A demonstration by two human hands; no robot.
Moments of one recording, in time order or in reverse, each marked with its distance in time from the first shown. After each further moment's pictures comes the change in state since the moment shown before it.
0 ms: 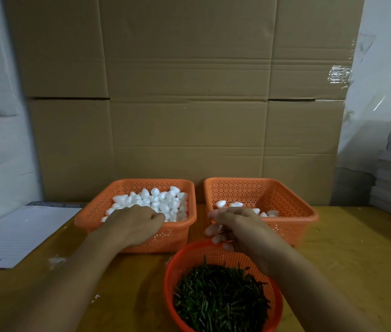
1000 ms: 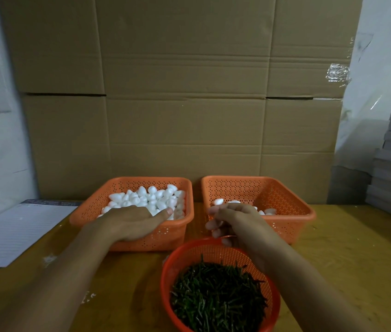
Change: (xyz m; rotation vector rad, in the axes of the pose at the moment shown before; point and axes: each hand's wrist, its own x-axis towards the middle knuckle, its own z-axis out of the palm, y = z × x) left_hand 0.003 0.005 -0.007 -0.005 -0.112 0.018; right_hand 0.000 0.000 -0.002 0.026 0.060 -0.024
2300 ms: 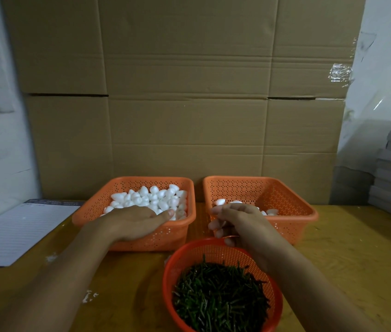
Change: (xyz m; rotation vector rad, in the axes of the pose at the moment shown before) left_hand -0.004 0.000 -0.003 -0.037 -0.049 0.021; right_hand 0.004 0.002 -0.001 0.007 0.009 -0.005
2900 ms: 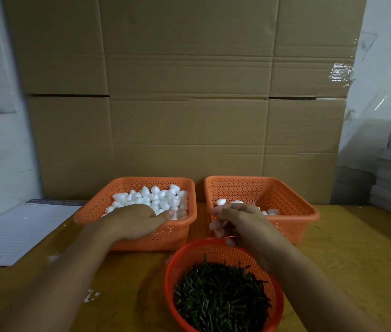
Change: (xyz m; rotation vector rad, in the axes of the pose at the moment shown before) left_hand -0.002 0.000 0.000 -0.007 0.043 0.011; right_hand -0.001 -0.001 0.000 -0.004 -0.011 0.008
